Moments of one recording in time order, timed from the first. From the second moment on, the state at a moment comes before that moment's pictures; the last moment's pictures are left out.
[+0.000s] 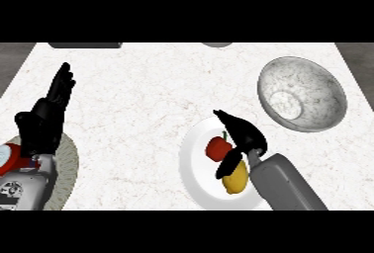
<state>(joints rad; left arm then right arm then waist) -0.22 0.31 -0.03 -1.61 -0.08 0.20 0.20 -0.42 -0.13 0.41 -1.24 0.53 0.24 0.51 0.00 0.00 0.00</state>
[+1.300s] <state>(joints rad) -0.18 0.25 0.04 -1.61 -0.14 0.14 0.16 -0.29 -0.10 0.61 -1.27 0.81 0.26 0.04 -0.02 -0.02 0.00</state>
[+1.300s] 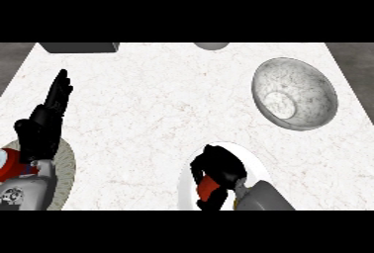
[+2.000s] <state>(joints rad) -0.15 0.25 0.07 -1.63 -0.14 0.15 0.17 0.26 -0.52 0.80 -2.07 0.70 0.16 -0.25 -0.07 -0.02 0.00</state>
